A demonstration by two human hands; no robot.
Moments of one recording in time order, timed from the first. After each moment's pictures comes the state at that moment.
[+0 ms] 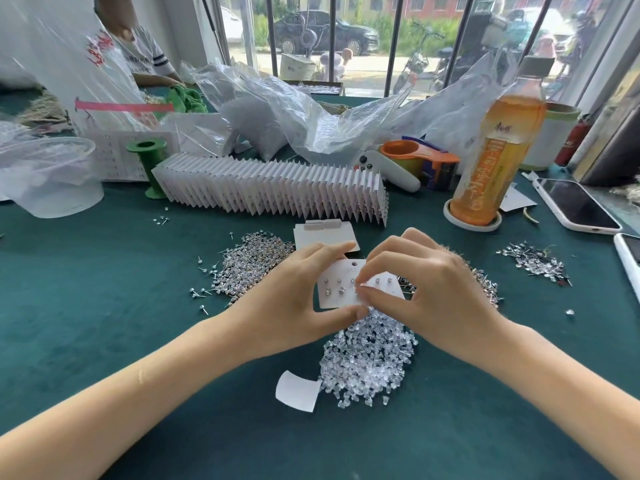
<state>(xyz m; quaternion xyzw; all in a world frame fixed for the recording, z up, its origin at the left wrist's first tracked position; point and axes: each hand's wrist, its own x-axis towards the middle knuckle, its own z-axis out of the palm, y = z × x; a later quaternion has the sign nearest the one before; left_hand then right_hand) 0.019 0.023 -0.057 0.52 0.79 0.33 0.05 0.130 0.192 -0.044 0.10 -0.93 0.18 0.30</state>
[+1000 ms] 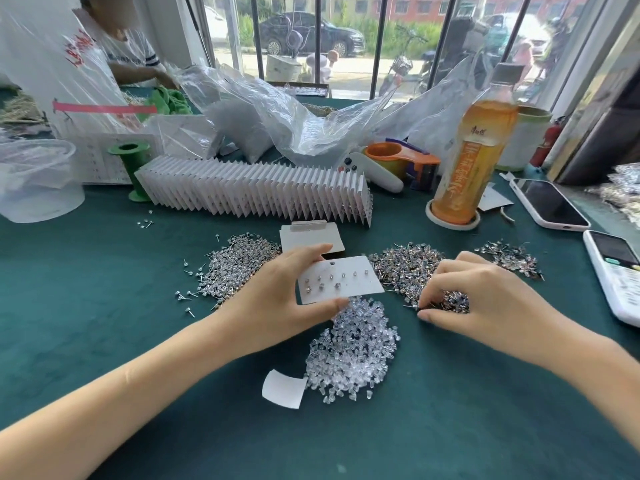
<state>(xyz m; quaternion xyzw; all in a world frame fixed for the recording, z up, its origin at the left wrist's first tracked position) 0.017 0.024 -0.058 0.47 0.79 0.37 0.09 0.179 0.249 -0.045 -0.04 -0.98 0.15 0.11</state>
